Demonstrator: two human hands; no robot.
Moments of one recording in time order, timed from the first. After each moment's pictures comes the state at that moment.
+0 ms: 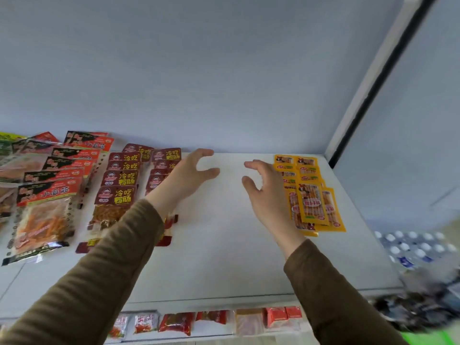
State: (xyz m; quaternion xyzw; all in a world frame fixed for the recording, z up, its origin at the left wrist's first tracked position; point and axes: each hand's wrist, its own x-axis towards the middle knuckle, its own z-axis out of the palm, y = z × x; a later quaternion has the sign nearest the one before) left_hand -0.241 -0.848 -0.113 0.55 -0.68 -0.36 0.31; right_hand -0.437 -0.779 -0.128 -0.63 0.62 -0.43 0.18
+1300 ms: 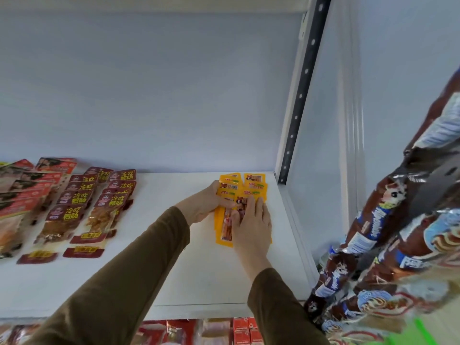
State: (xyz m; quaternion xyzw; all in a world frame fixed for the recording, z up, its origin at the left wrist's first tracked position) left_hand -0.448 -0.837 -0.127 0.51 -0.54 -0.62 0.25; right_hand -0.571 -0.757 -0.188 -0.57 0.76 -0.28 0.10
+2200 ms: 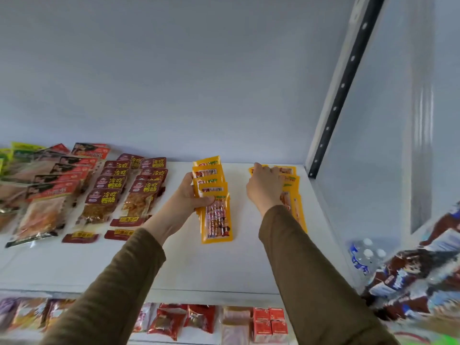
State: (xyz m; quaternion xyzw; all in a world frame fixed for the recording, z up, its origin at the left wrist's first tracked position) left_hand -0.318 -0.791 -0.140 0.47 -0.52 -0.58 0.42; right_hand -0.532 -0.833 -0.126 -0.65 0.75 -0.13 0.06
